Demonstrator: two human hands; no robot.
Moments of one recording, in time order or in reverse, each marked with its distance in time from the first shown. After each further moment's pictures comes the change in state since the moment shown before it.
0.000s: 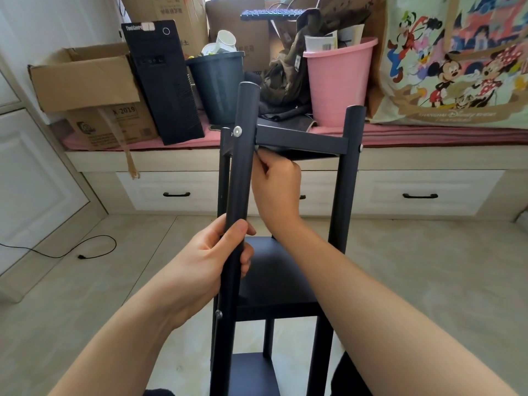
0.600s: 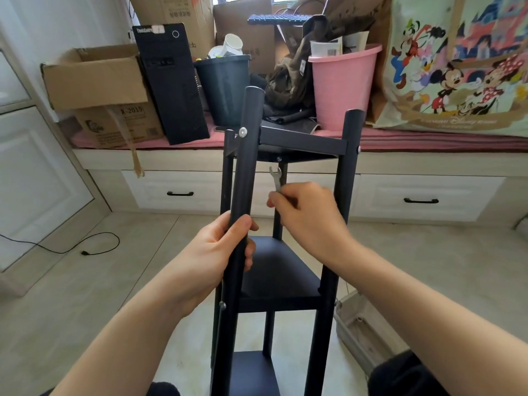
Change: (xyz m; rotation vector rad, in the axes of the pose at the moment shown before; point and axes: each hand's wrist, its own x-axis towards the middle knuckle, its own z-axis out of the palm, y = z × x) left_hand 0.003 0.000 -0.002 0.057 0.065 -0.001; right_hand -0.029 -0.020 -0.071 -0.244 -0.467 0.190
